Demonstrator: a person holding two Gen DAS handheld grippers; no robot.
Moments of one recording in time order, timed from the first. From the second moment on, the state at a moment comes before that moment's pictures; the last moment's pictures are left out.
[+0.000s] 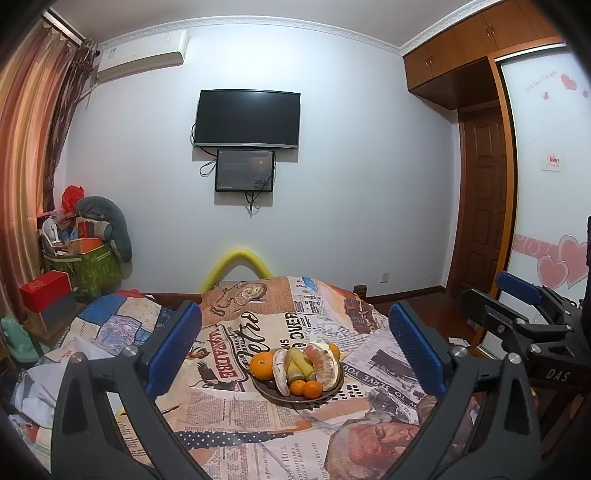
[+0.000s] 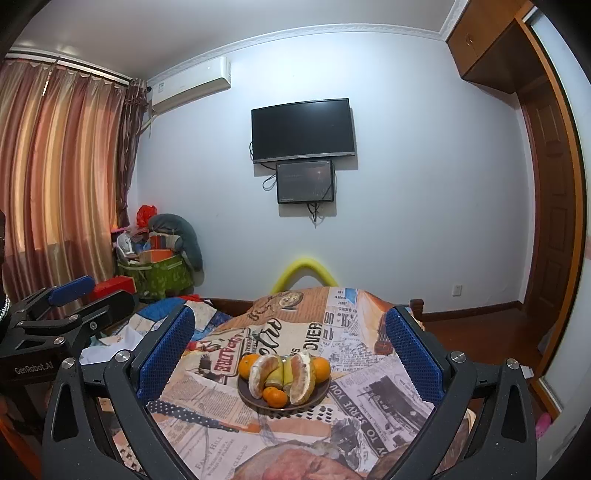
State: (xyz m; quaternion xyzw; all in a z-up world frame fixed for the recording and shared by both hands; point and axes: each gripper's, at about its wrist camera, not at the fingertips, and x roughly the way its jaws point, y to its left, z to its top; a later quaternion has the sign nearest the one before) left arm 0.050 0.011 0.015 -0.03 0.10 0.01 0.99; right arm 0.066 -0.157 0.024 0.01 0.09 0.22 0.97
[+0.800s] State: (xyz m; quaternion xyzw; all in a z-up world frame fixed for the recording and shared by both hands) left arm 0.051 0.013 0.015 -0.03 0.11 -0.01 0.99; right arm 0.063 -0.157 0.026 0.01 0.09 0.22 0.97
